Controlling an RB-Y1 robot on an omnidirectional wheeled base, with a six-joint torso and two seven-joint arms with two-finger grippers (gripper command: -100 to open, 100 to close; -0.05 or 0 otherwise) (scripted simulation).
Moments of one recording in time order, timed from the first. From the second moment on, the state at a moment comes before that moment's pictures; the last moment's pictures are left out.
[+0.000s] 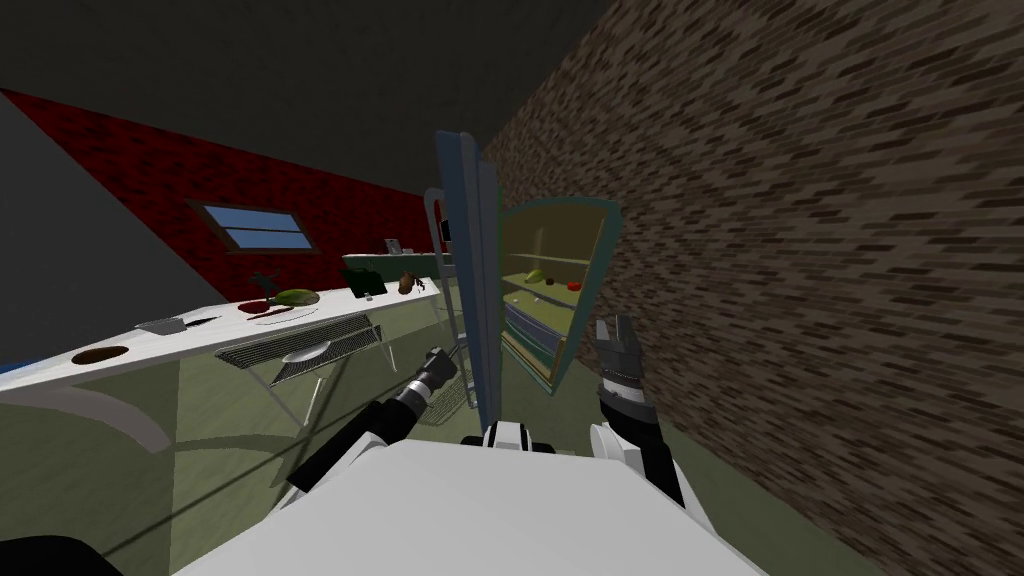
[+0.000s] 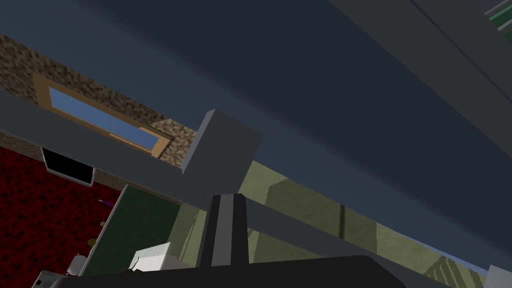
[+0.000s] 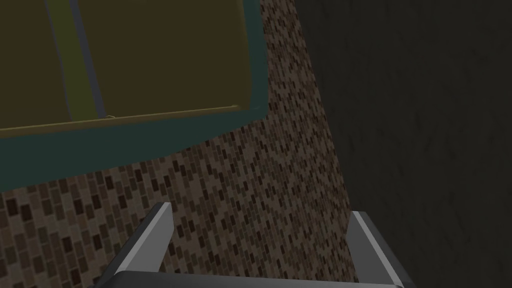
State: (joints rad) left arm 0.66 0.27 -0.11 -2.37 0.57 0.23 0.26; right arm 0.51 0.04 0.02 -2.24 0.05 -0.60 0.08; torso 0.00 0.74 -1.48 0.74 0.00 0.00
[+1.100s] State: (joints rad) left arm 0.65 0.32 -0.16 -2.37 0.59 0.23 0.26; right arm 0.51 0.04 0.02 -2.24 0.05 -0.60 0.08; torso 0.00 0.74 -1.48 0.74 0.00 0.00
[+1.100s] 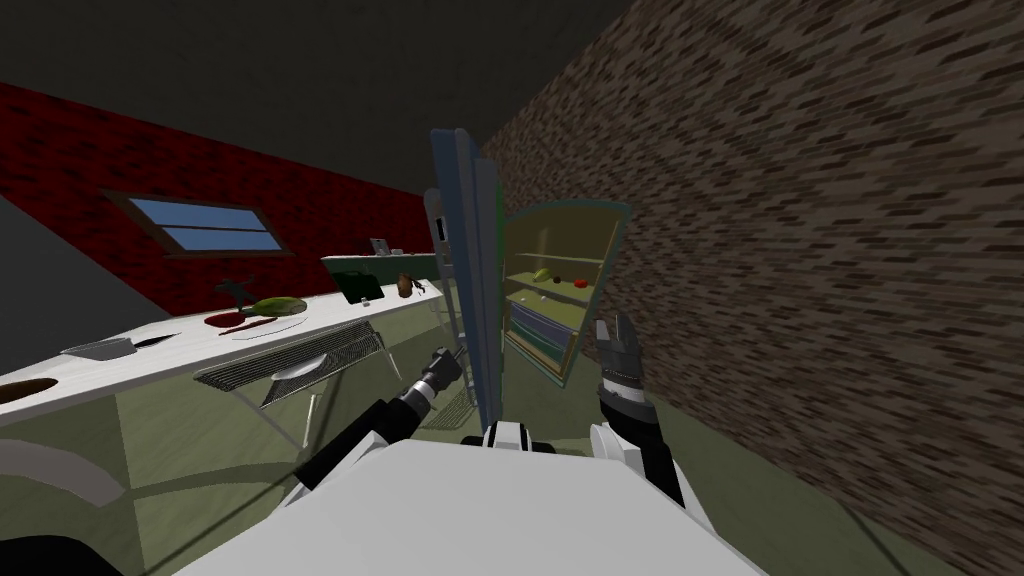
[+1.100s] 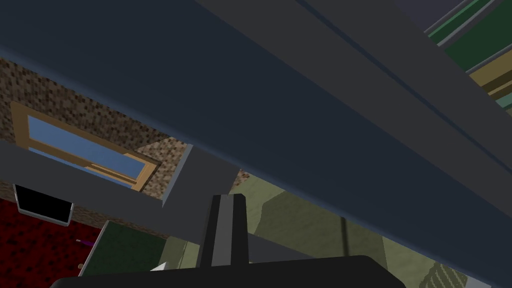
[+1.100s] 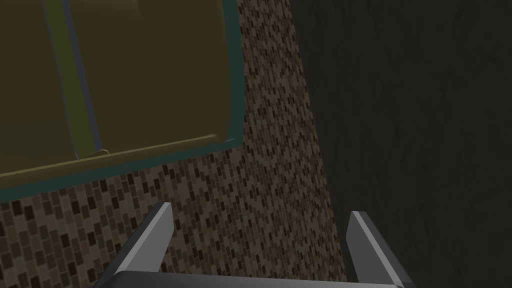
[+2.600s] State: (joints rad) left arm 0.65 0.39 -0.17 -2.43 0.63 0.23 0.28; right arm 0.51 0.04 0.02 -2.24 0.05 -0.60 0.08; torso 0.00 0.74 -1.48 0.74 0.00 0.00
